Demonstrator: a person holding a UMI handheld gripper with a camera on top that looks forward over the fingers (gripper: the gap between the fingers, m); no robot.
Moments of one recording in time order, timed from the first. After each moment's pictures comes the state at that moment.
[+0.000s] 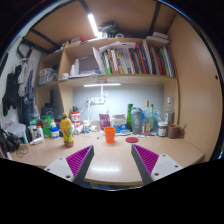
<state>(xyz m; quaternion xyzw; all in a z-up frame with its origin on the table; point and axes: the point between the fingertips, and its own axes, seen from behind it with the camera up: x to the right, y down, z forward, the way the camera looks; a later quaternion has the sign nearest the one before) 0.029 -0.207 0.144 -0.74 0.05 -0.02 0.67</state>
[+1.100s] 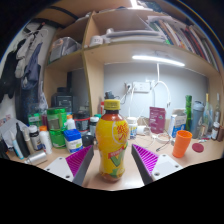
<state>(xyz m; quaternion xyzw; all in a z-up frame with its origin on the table) -0.225 0.101 0.091 -0.76 -0.03 0.04 0.64</state>
